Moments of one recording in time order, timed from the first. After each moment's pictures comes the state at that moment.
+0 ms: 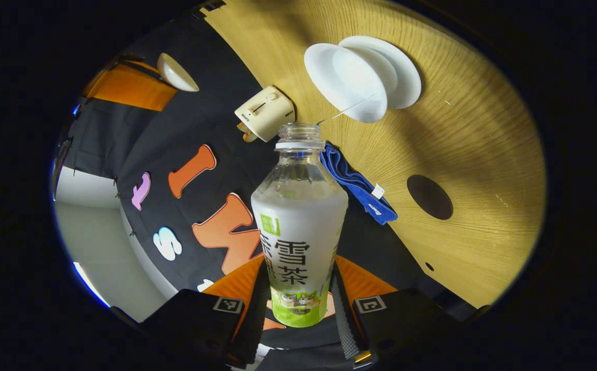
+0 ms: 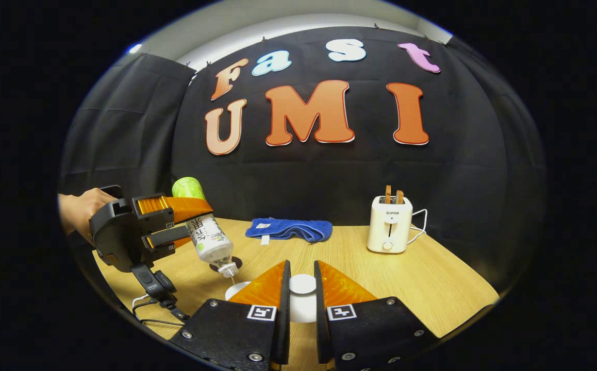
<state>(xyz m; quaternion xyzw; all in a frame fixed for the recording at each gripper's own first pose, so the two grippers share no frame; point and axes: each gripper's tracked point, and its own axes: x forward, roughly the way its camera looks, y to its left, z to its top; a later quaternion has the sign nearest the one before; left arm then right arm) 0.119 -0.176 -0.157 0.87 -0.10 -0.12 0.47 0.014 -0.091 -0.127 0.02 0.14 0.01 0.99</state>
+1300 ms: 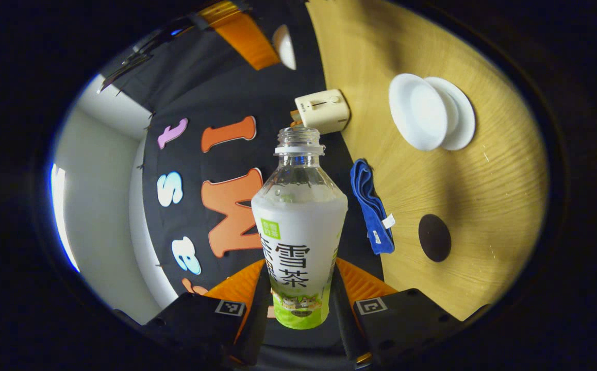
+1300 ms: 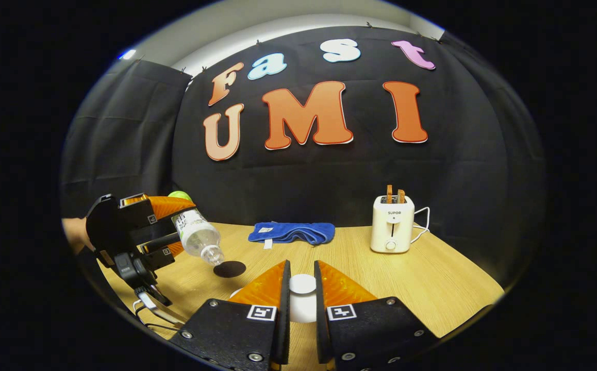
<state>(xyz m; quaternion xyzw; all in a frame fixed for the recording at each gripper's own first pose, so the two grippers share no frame) 0.111 -0.152 -0.131 0.71 -0.12 -0.12 0.69 0.018 -0.088 -0.125 0.04 0.14 0.02 0.99</state>
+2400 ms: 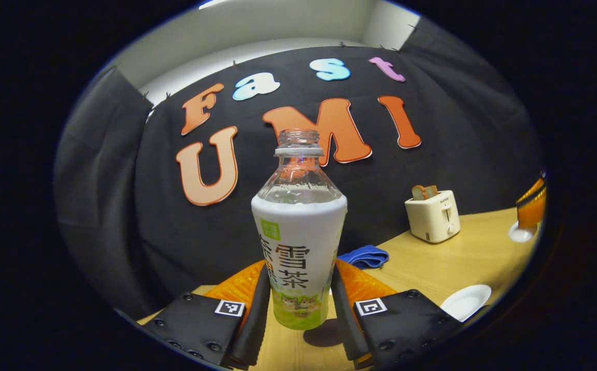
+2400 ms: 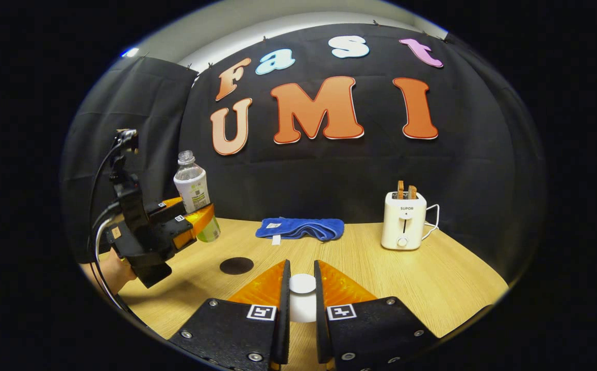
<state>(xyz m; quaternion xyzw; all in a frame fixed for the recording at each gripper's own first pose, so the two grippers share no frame) 0.166 -0.103 -0.125 0.06 0.01 -0.09 0.99 0.023 -0.069 -0.142 0.03 0.15 0.04 0.99</state>
